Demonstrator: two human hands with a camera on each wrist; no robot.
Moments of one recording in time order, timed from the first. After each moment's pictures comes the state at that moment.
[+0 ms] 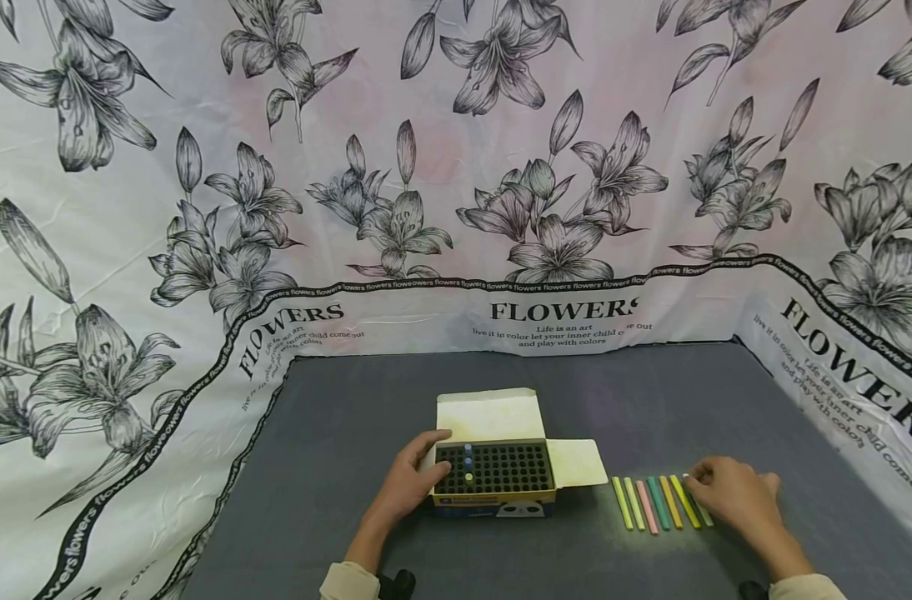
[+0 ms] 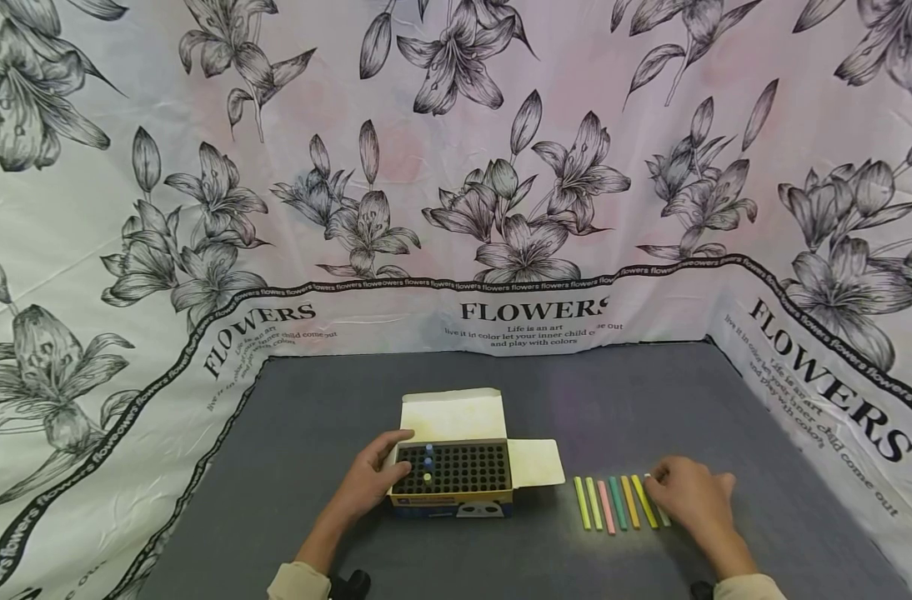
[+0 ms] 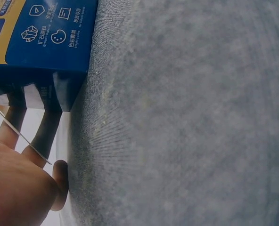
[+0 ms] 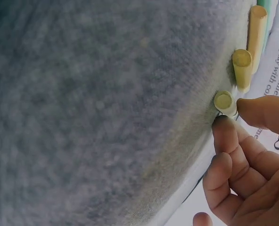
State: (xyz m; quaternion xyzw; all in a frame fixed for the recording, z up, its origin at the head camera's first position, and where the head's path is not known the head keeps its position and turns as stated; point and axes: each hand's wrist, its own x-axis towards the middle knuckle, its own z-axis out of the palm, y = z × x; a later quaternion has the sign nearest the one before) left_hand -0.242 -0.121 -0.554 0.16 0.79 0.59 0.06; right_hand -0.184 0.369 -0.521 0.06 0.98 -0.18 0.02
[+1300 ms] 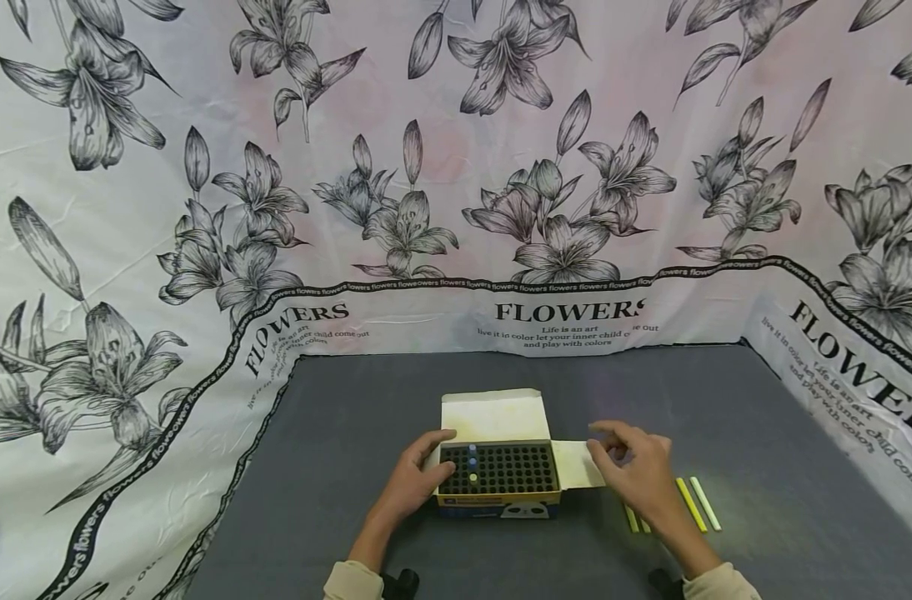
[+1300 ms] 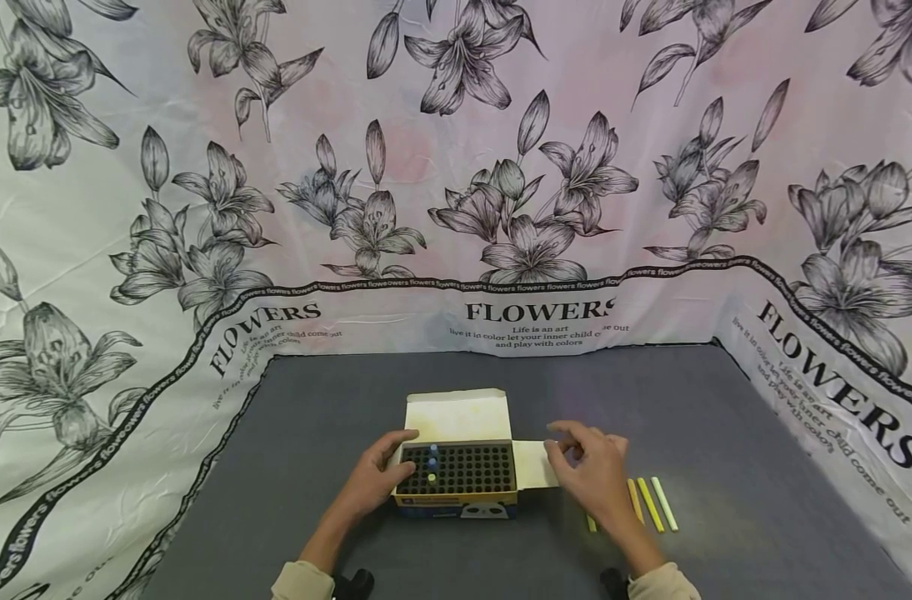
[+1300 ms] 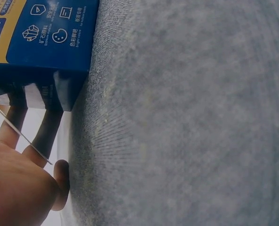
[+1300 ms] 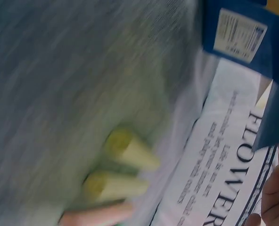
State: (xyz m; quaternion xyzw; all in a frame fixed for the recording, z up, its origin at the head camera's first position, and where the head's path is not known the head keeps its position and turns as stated) left_hand -0.241 -0.122 -0.554 0.16 0.79 0.59 0.07; right_hand -0.206 0.230 -0.511 -0.15 0.84 -0.37 -0.36
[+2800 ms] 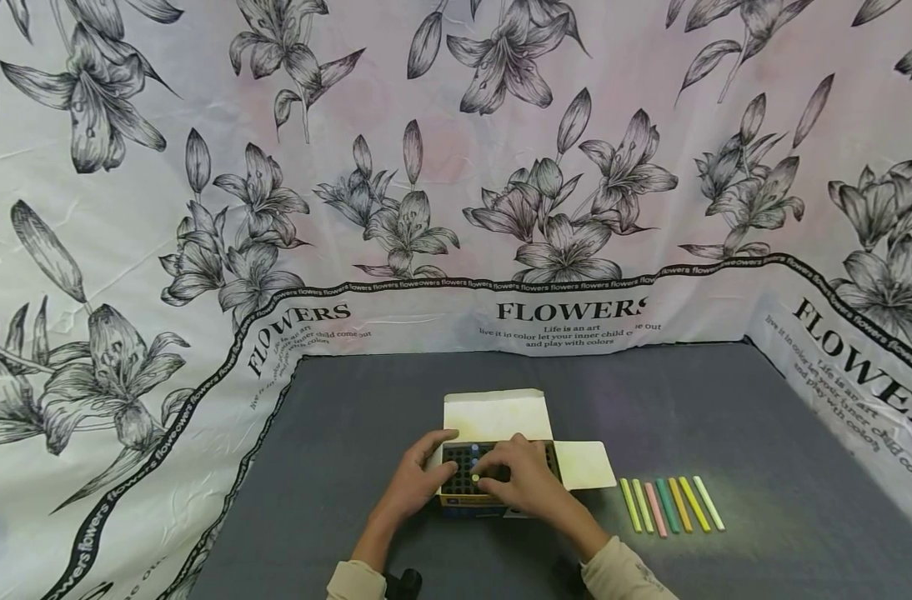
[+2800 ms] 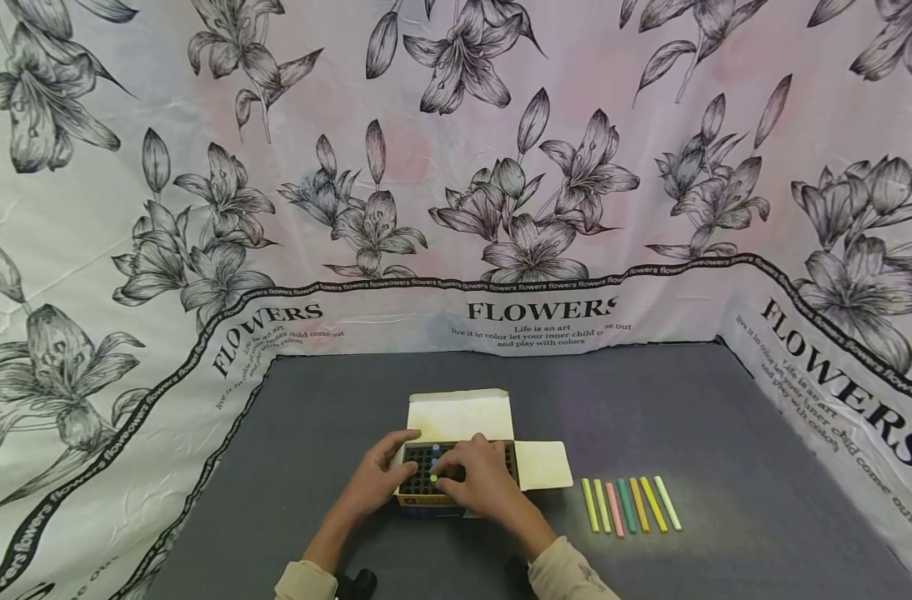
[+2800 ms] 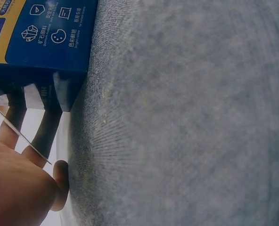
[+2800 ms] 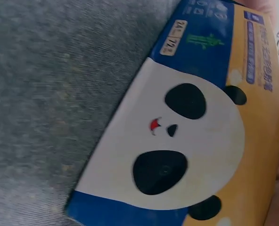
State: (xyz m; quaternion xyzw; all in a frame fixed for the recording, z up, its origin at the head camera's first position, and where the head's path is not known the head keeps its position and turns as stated) left_hand -0.242 -0.122 -0.553 0.16 0.79 0.58 0.06; right_hand -0.217 0.108 -0.512 -0.28 0.89 -0.34 -0.09
